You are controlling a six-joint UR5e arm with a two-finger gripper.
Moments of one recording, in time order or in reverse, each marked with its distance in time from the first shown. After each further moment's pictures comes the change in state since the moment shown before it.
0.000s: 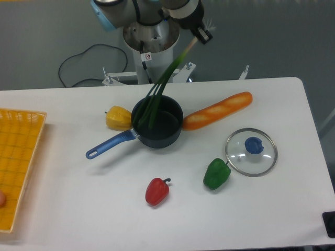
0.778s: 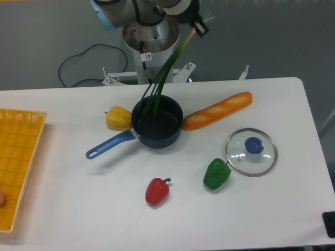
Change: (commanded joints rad) arm -0.014 -0.005 -0.052 0.004 0.058 -0.050
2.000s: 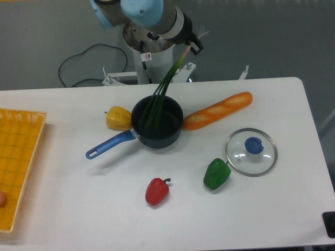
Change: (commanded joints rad) arm -0.072 -0.083 0.012 0.012 0.009 -0.121
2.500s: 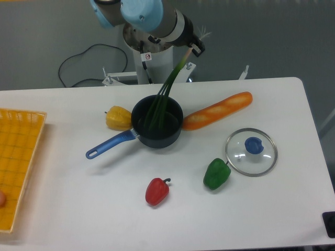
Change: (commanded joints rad) arm -0.015 -0.028 0.011 0.002 0.040 -0.040
